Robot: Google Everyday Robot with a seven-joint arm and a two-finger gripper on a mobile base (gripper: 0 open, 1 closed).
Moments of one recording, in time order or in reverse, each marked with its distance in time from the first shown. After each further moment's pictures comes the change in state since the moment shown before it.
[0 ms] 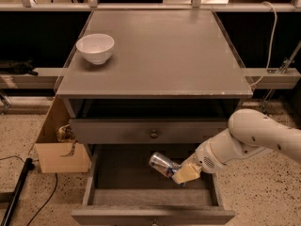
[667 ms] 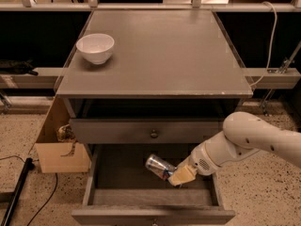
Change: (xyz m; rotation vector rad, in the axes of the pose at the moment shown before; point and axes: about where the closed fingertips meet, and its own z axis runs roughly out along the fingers) arm 0.000 0.003 0.014 -0.016 0.001 0.002
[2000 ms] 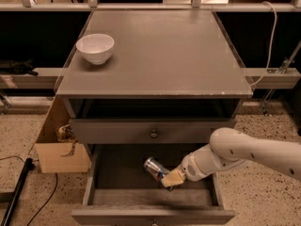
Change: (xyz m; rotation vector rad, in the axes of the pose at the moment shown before) arm 0.010 -0.034 0.068 0.036 -0.034 0.176
